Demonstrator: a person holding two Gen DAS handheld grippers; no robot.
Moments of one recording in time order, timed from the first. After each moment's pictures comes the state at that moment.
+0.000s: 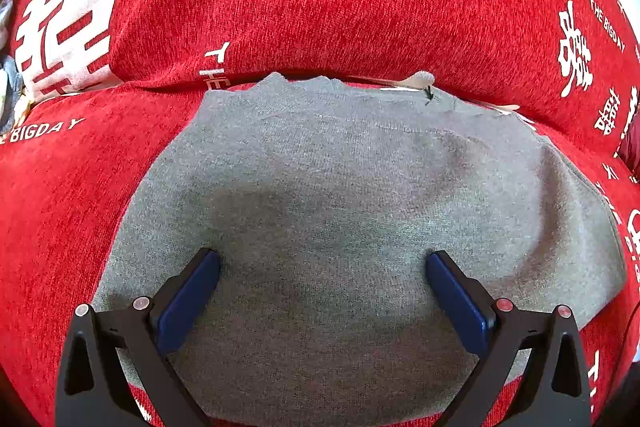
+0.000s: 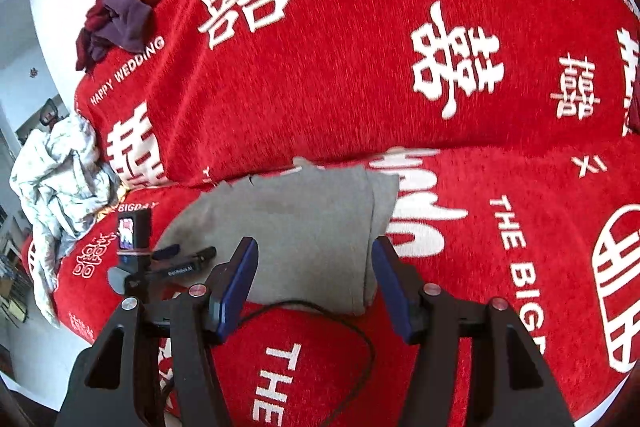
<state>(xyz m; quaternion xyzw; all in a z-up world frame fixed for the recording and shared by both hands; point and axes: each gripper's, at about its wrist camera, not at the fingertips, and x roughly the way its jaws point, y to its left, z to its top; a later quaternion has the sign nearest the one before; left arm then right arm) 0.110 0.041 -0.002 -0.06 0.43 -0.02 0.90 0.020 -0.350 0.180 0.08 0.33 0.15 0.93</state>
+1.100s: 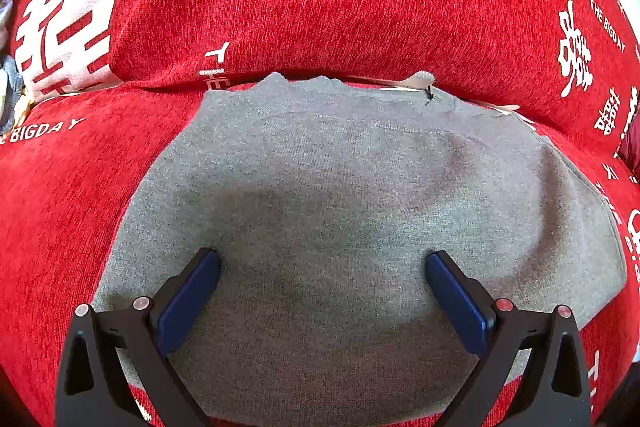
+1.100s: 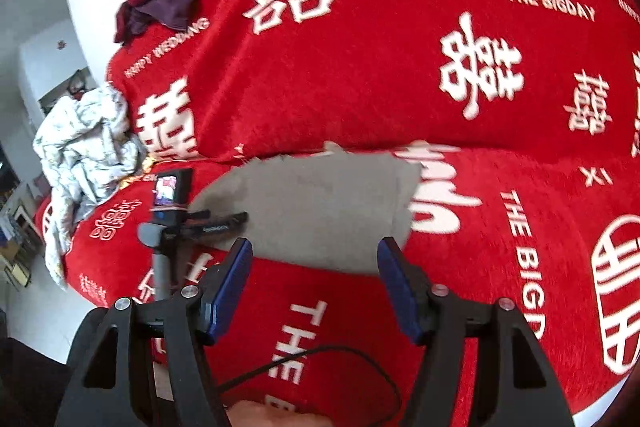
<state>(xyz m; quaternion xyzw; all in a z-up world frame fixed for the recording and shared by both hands) 0.110 0.040 -0.005 -0.06 0.43 -0.02 0.90 -0.035 -0.331 0.187 0.04 0.33 0.20 0.92</state>
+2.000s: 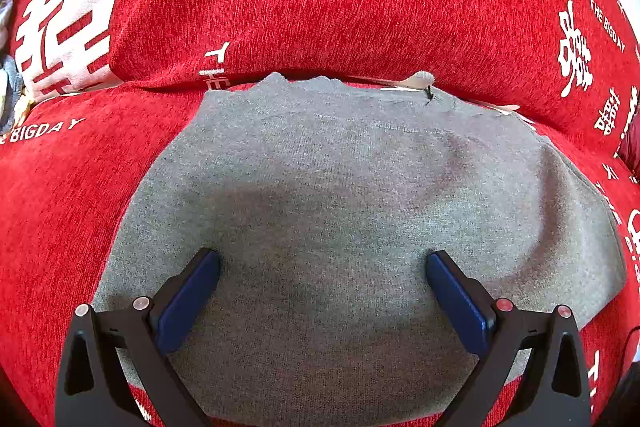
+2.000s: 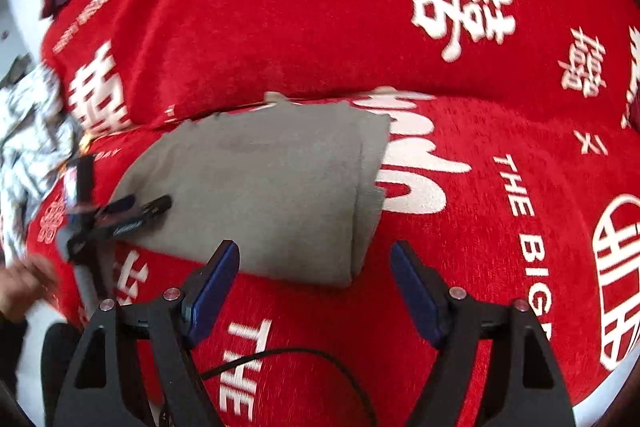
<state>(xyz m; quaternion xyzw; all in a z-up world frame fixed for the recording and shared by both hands) 0.110 0.040 -0.006 -0.06 0.43 -0.02 0.90 0.069 -0.330 0.118 0.04 0.45 0.10 0.89</state>
